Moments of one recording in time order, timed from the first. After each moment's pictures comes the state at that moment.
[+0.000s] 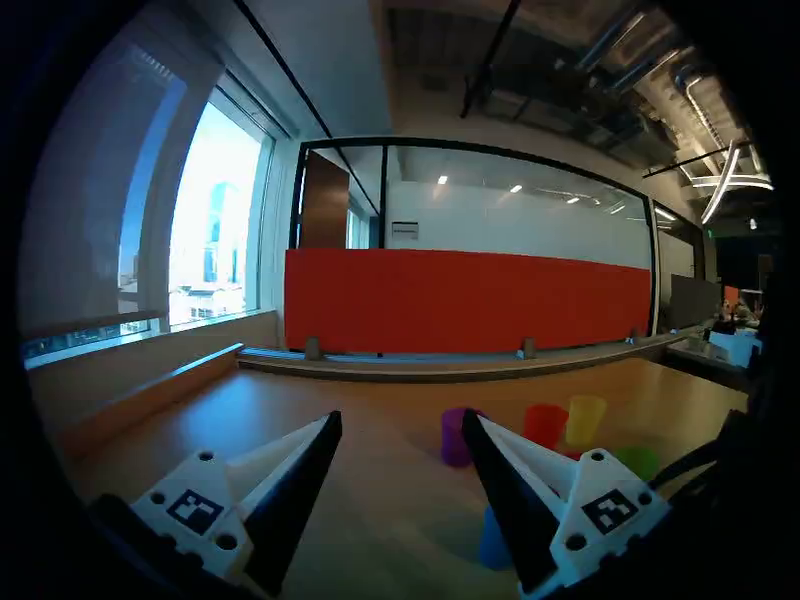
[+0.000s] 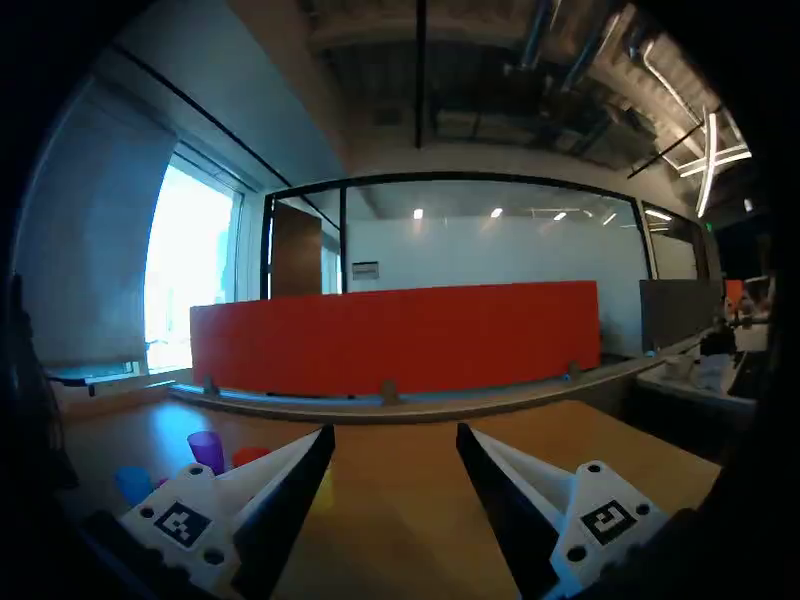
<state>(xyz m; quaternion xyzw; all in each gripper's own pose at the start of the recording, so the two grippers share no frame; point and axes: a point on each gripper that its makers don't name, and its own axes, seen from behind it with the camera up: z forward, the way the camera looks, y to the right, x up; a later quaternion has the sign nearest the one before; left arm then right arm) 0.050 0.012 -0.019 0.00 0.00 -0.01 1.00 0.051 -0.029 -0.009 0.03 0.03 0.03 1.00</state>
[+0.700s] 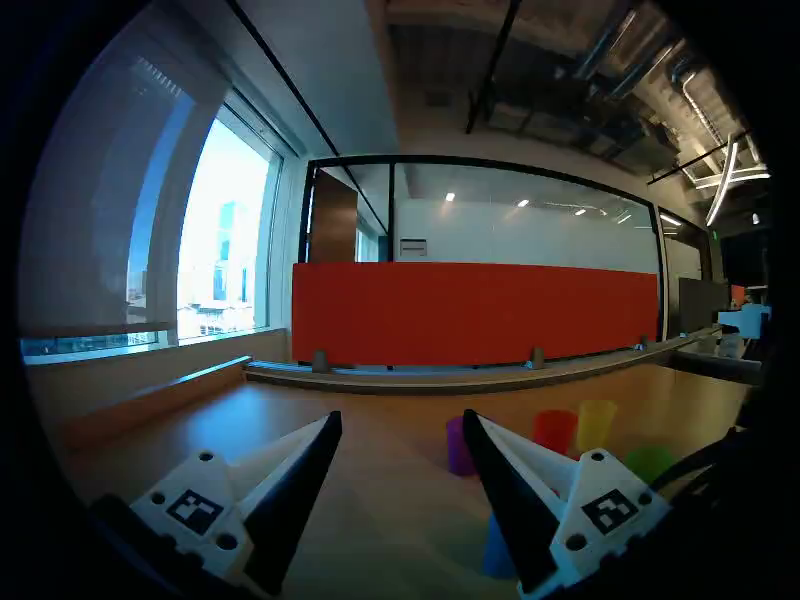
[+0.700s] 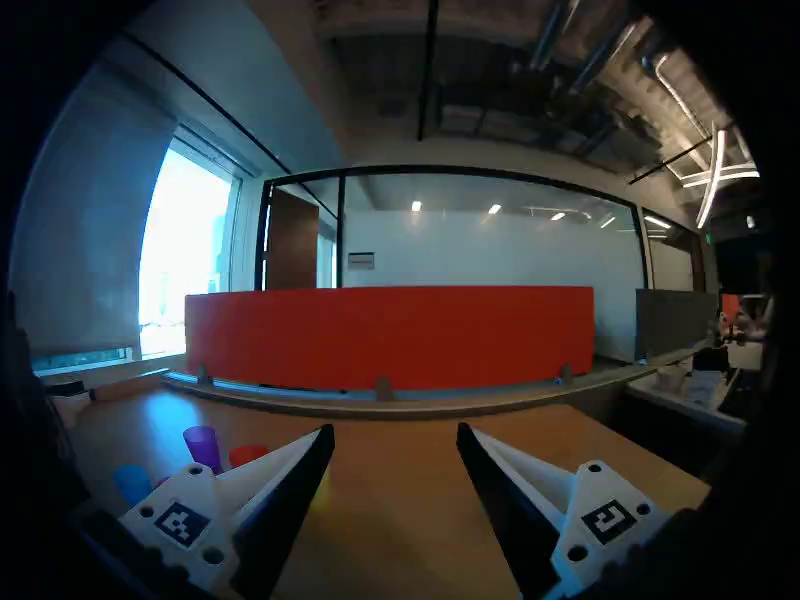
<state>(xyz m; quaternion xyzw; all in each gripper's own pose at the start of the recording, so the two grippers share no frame) 0.039 0.012 -0.014 0.02 0.03 -0.01 1.00 0.062 -0.030 -0.012 0.01 0.01 0.01 1.00</state>
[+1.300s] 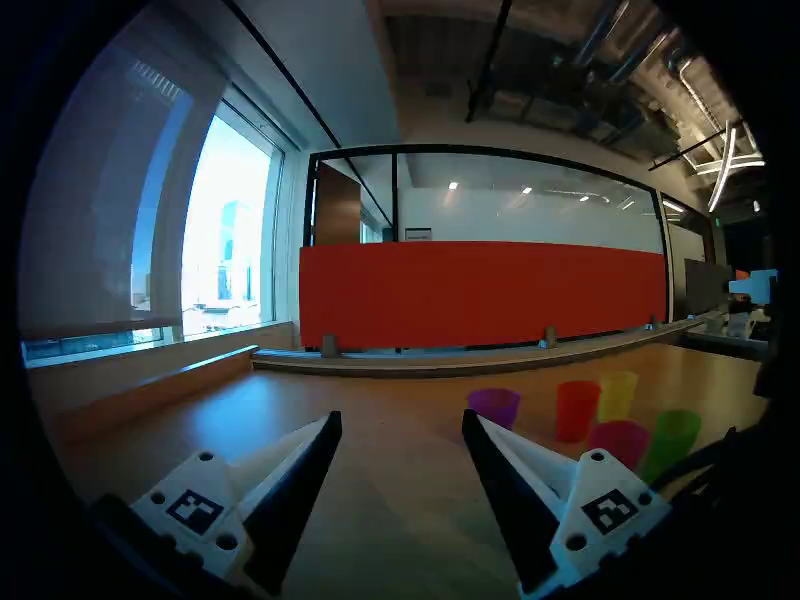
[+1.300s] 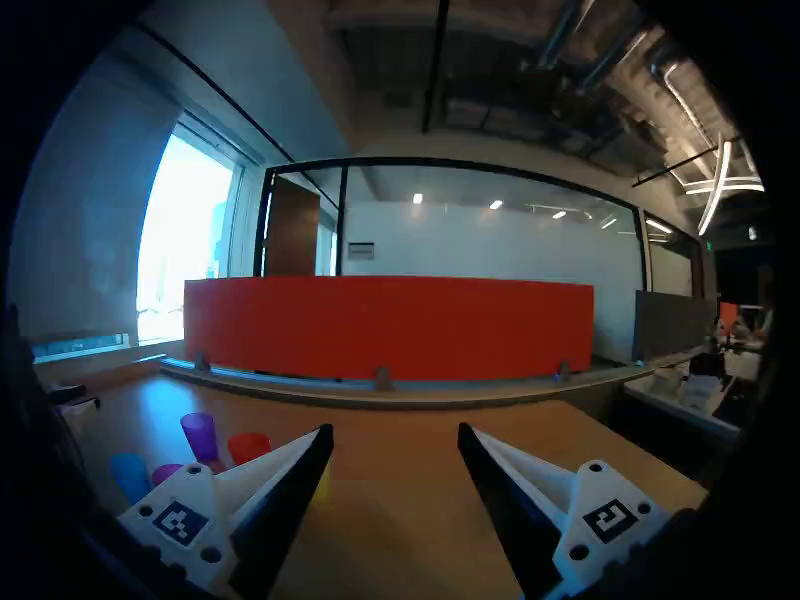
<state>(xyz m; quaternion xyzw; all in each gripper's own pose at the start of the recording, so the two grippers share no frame) -0.002 -0.006 -0.001 0.03 0.01 0.01 1.00 0.049 -0.040 -0.013 0.01 0.00 -0.01 1.00</state>
